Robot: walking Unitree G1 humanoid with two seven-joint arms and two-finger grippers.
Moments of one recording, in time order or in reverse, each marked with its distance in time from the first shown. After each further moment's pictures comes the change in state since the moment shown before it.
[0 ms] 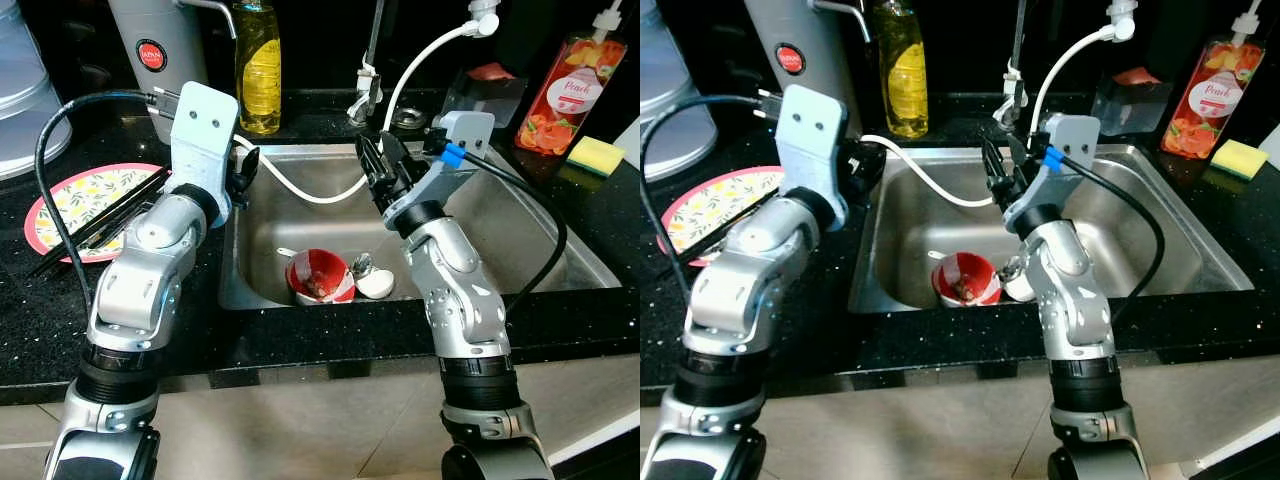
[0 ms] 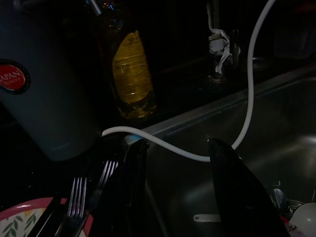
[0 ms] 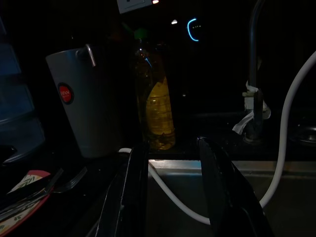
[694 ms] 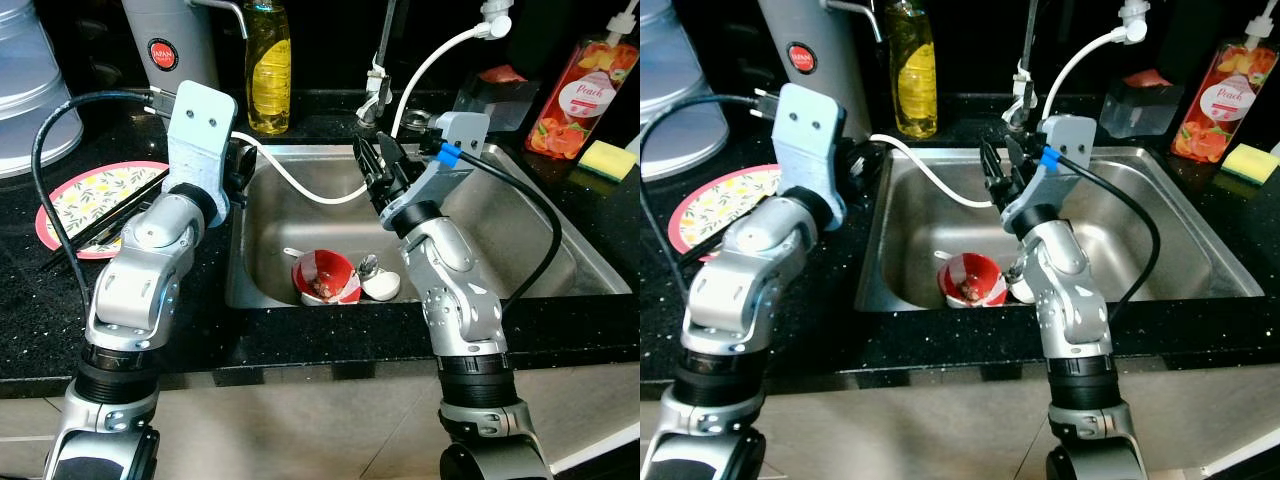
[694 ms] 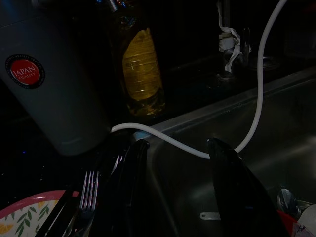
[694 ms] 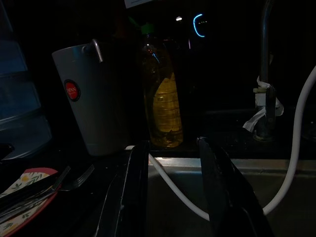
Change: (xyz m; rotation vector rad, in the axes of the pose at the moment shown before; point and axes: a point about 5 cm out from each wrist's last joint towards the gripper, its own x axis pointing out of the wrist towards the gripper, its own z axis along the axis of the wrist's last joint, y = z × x) left arm 0.000 0.001 0.000 -0.002 0.000 0.005; right arm 0.000 0.001 -0.002 0.007 0.004 -0.003
